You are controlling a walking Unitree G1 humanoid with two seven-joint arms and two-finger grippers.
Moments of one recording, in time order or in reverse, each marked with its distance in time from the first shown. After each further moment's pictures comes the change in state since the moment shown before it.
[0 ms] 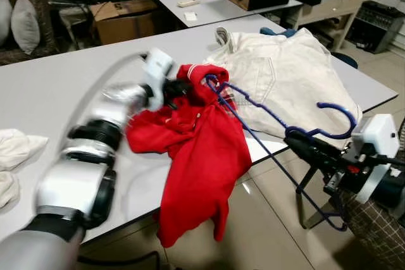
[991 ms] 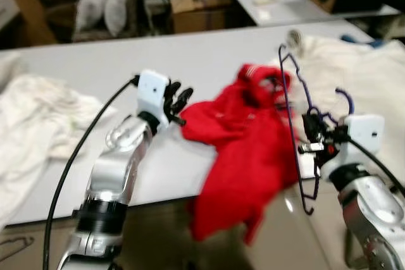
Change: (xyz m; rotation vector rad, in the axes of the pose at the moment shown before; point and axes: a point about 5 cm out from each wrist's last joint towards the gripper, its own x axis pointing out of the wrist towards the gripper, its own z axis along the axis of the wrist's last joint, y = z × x) left arm -0.025 -0.071 -0.022 -0.021 -0.253 0.316; right arm 0.040 -0.003 -0.031 0.133 -0.091 -0.641
